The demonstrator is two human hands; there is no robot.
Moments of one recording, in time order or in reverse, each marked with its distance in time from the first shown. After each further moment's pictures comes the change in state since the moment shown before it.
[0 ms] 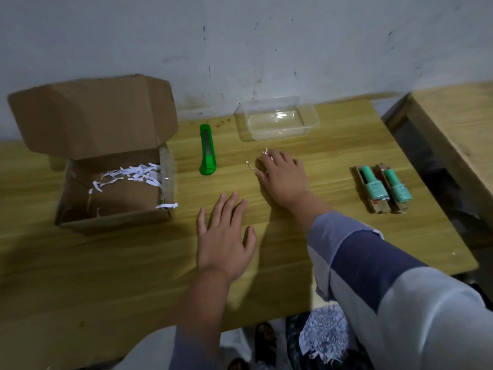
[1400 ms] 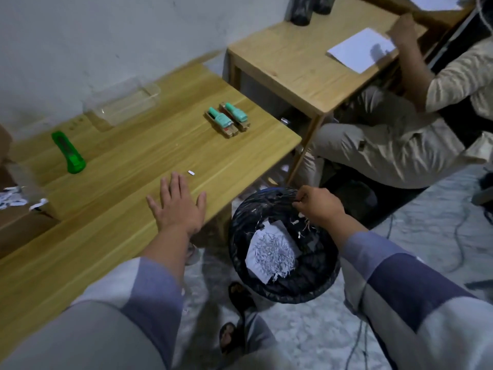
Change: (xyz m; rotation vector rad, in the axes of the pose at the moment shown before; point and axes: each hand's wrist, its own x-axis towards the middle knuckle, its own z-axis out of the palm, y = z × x) left_hand -0.045 0.094 0.023 0.066 -0.219 0.170; right_hand -0.366 0.102 -0.048 0.263 -0.236 0.945
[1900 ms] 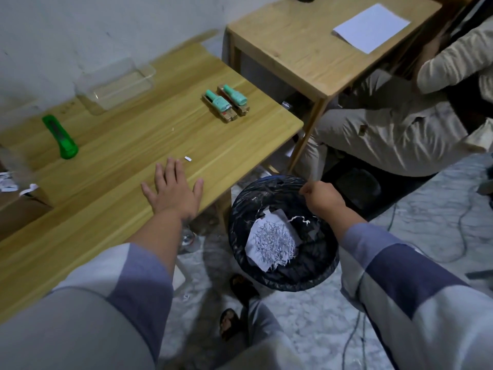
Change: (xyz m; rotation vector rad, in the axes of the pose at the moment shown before) left_hand 0.003 -0.001 0.002 0.000 0.007 0.007; right_hand 0.003 0.010 0.012 0.090 -0.038 0.085
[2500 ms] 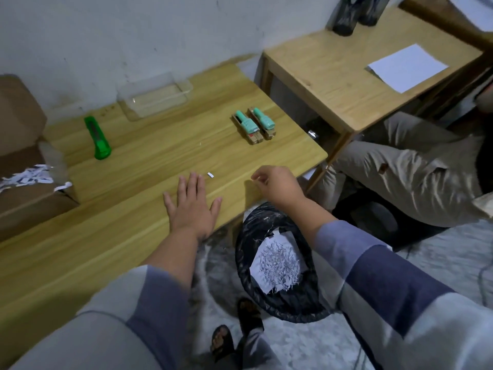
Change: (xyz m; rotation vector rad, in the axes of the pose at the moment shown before) left_hand -0.004 -0.001 -0.002 -0.012 -0.001 -0.010; right_hand 0.021 -0.140 -0.016 0.135 0.043 -0.476
